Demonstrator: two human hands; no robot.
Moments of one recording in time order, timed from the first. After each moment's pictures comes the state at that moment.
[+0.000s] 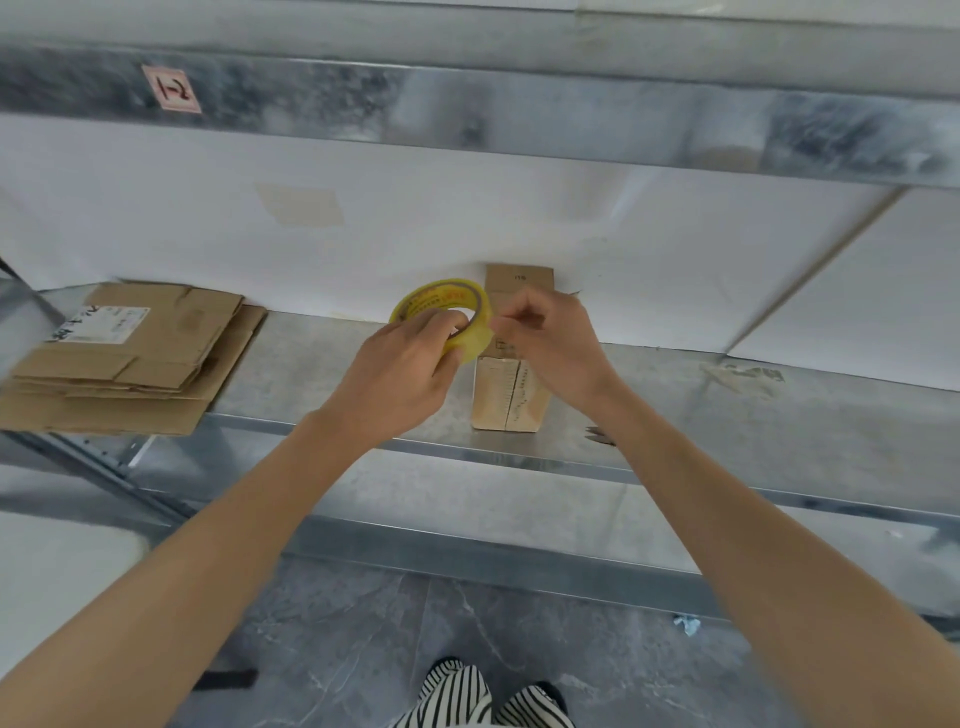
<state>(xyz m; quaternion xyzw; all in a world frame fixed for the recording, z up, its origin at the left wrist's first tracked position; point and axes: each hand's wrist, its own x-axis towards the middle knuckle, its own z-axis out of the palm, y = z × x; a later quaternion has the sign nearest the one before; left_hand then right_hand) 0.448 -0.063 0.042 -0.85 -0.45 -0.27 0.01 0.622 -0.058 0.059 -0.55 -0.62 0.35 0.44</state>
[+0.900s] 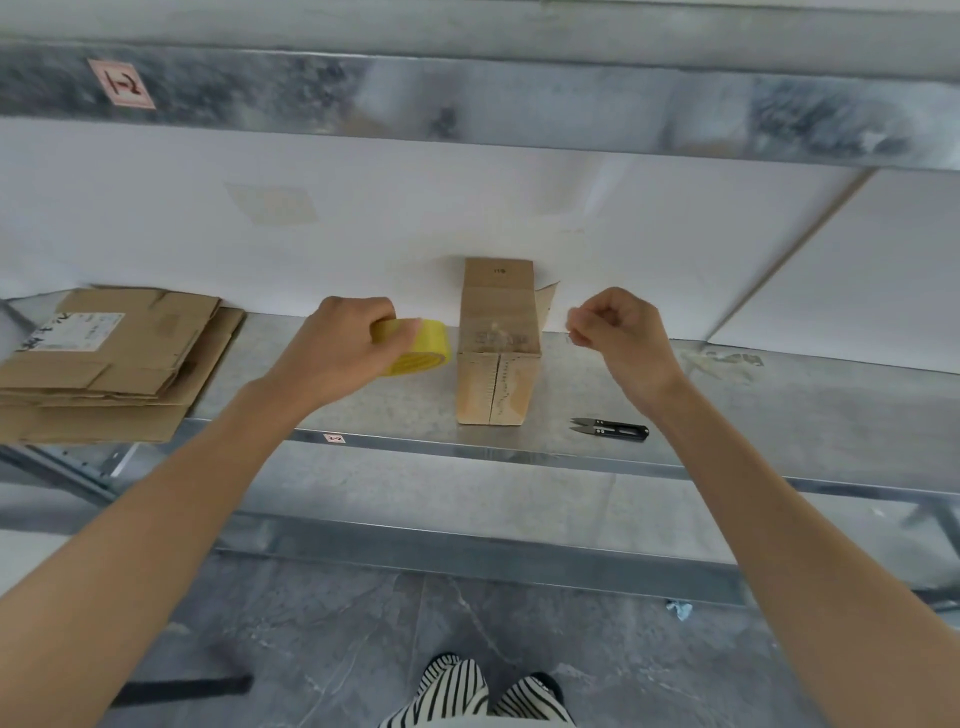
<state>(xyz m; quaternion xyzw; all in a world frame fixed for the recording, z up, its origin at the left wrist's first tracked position) 0.420 -0.036 0.048 -0.78 -0.55 -0.26 -0.15 0.699 -0.066 0.043 -0.60 -0.49 0.39 0.50</state>
